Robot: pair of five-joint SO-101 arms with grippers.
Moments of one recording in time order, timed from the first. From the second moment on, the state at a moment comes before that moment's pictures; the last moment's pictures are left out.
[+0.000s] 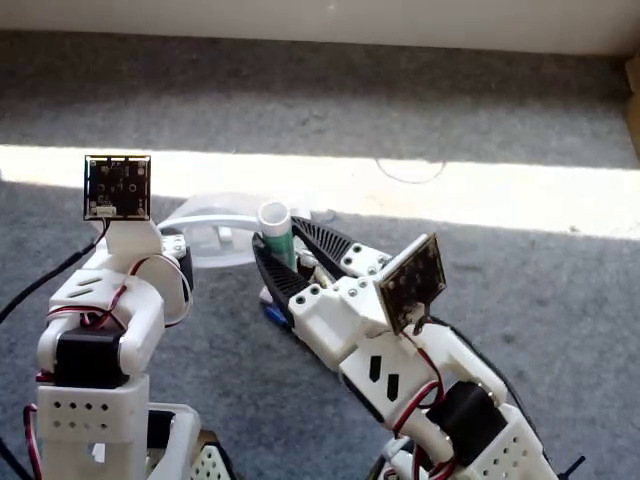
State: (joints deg) left arm -5.6 -64.0 45.6 67.8 7.8; right arm -44.7 -78.0 54.0 32.3 0.1
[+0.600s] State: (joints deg) left arm -5.6 -64.0 45.6 67.8 7.8; right arm -51.1 -82.0 78.8 -8.5 0.1
